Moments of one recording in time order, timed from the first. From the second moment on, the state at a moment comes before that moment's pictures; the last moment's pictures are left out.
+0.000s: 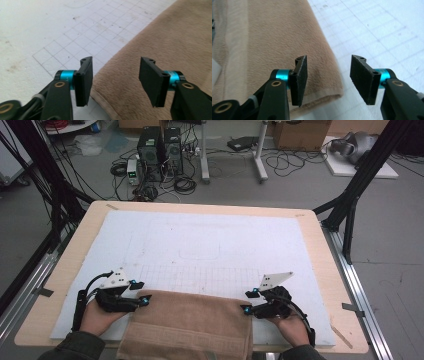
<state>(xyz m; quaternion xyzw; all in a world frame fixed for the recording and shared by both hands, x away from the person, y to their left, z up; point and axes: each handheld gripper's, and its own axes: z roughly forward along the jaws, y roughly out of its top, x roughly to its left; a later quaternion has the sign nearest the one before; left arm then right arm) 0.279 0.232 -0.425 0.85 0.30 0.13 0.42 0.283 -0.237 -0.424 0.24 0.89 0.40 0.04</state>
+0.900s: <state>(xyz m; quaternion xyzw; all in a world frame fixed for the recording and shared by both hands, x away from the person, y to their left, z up) 0.376 0.220 -0.366 0.81 0.36 0.19 0.43 0.387 -0.231 -0.368 0.24 0.88 0.39 0.09</state>
